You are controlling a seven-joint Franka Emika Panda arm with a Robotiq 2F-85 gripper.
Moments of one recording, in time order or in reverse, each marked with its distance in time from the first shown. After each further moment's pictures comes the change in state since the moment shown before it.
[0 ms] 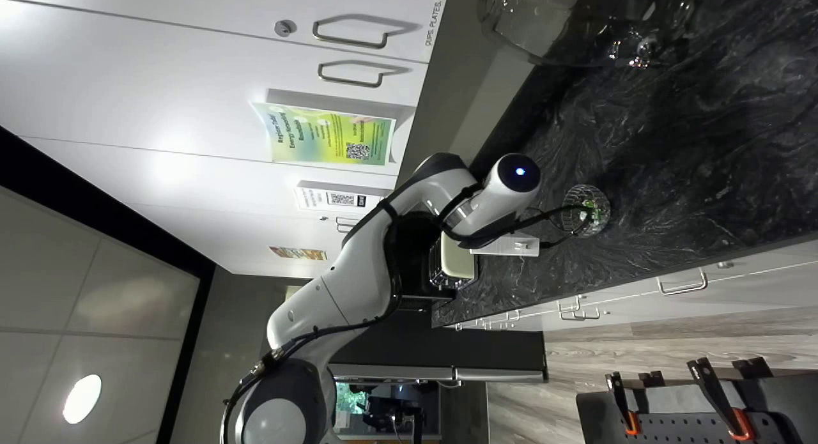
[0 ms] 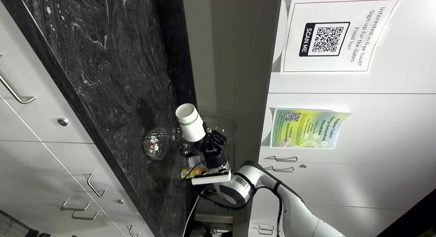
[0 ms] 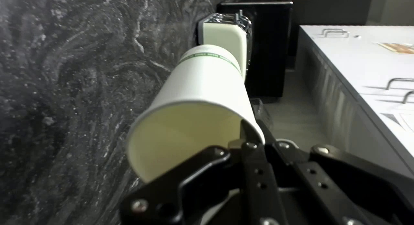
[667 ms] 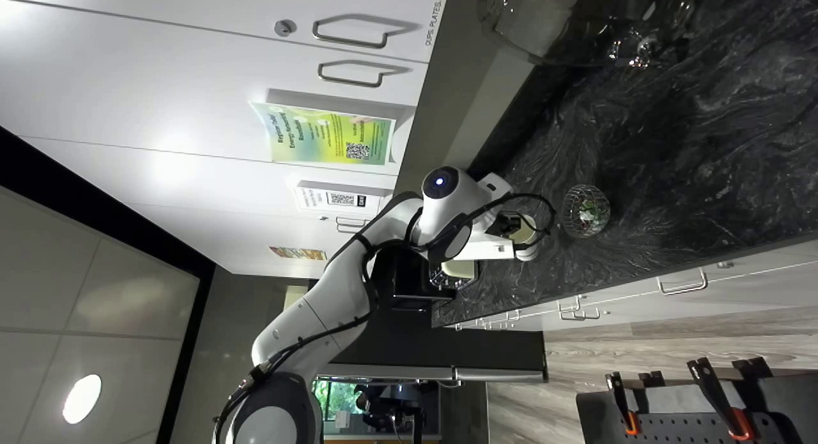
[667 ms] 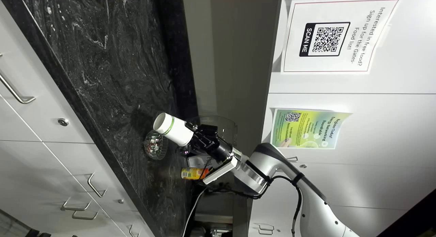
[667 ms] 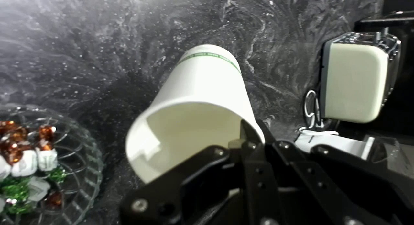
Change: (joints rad) arm 0.076 -0.108 0.130 -0.020 -0.385 0.443 0.337
